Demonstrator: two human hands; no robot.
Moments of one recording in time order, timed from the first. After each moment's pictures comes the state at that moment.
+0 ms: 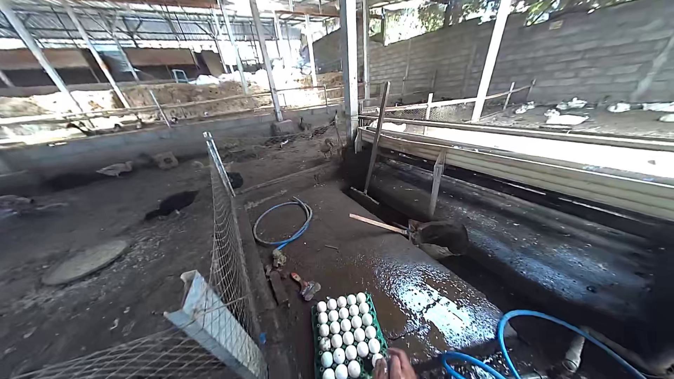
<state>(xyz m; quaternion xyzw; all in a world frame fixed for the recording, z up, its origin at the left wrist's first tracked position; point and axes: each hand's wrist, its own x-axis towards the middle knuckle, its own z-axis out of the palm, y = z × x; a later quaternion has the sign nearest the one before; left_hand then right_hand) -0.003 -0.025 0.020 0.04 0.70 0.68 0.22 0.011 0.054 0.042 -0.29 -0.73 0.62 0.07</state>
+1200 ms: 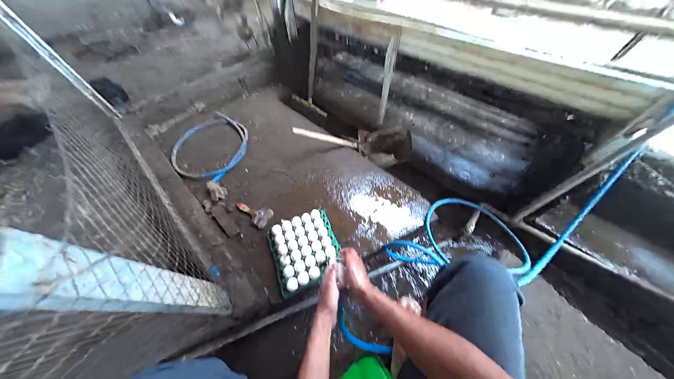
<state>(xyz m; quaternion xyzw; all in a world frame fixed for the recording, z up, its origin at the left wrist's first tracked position) 0.000 -0.027 0.044 -0.05 0.65 0.71 0.27 0.005 0.073 0.053 -0.29 -0.69 0.66 -0.02</state>
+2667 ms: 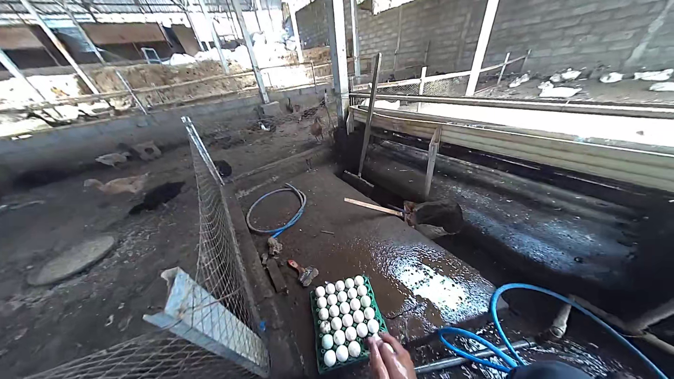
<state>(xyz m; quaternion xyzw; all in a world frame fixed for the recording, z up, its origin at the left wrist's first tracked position) 0.015 -0.005 0.099 -0.18 0.61 0.72 0.27 0.018 0.050 0.034 -0.26 -0.68 0.68 0.04</state>
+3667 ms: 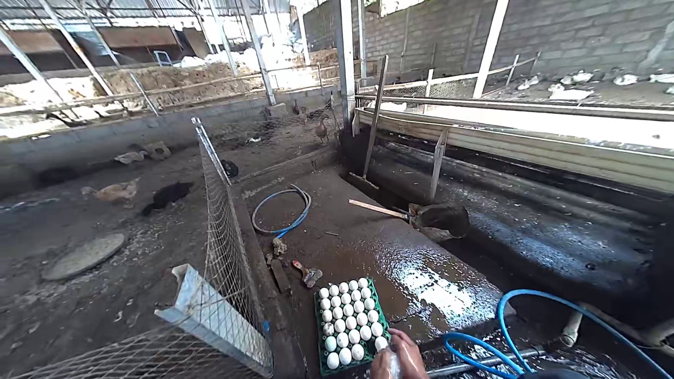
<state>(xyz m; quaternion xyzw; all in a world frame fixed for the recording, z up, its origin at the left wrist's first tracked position) -0.002 -0.019 0.025 -0.04 0.74 0.64 0.21 -0.003 0.063 0.038 -0.34 -0.65 0.69 0.00</state>
